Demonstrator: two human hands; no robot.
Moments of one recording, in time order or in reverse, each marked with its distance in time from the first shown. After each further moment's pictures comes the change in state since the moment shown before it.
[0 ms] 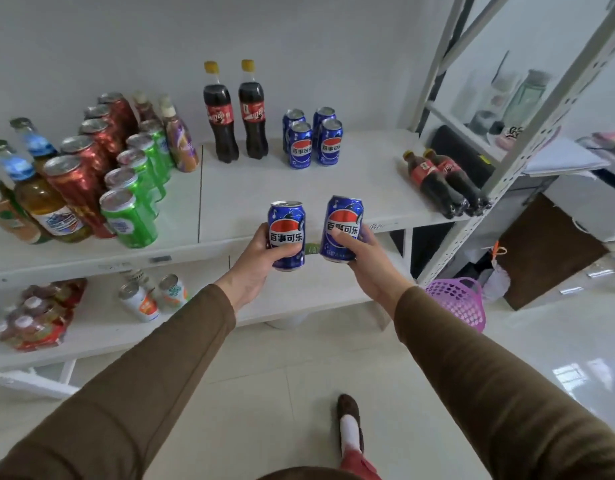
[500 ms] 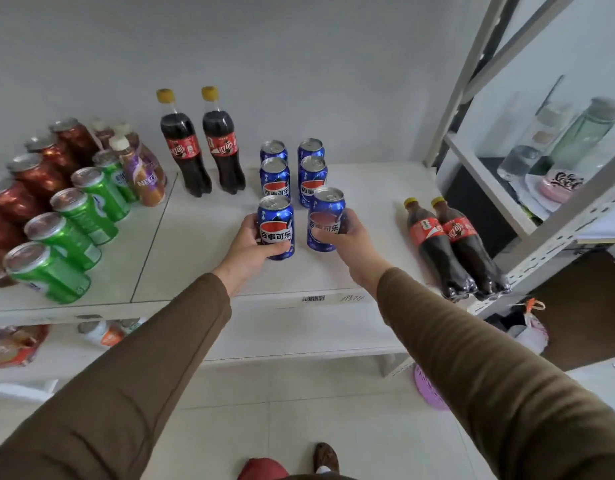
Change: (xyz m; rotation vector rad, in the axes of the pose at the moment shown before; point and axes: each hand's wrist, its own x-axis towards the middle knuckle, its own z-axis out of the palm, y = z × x) left_hand 0.190 0.032 0.060 0.212 0.275 0.041; right_hand 0.215 -0.075 -0.066 -0.382 -0.082 -0.063
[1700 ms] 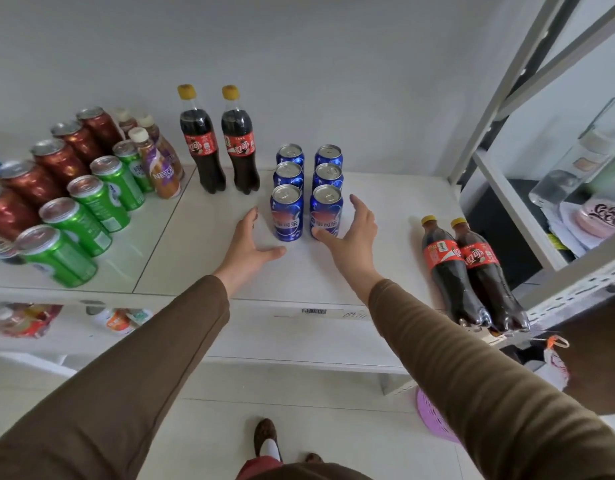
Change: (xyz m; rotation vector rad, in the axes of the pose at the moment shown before) left_hand 0.020 -0.010 -0.007 0.298 0.179 0.006; right_hand 0.030 -0.001 0.009 -0.392 0.186 -0.242
